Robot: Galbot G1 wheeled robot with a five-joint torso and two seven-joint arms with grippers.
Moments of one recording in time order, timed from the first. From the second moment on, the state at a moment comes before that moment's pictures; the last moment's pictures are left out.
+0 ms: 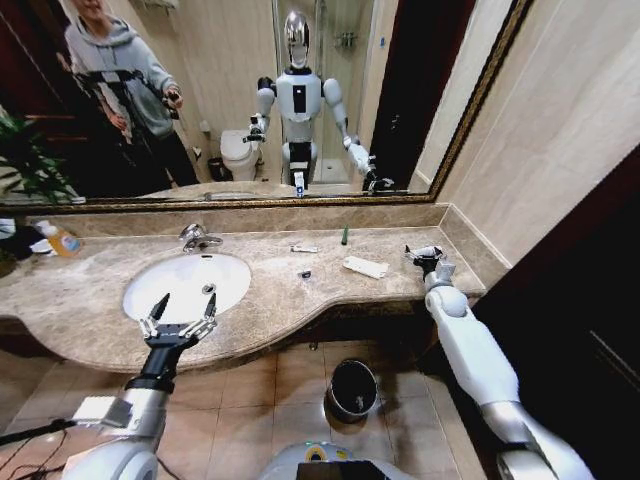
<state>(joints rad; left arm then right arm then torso) 1.84 -1.36 -0.82 -2.47 -0.37 0.04 0.05 -0.71 1.16 0.42 1.31 0.38 -0.17 0.30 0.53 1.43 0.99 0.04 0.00</state>
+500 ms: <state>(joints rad) 1.84 -1.36 -0.82 -2.47 -0.37 0.04 0.05 -0.59 1.30 0.38 1.17 0.30 -0.22 0.54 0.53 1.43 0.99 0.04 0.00</state>
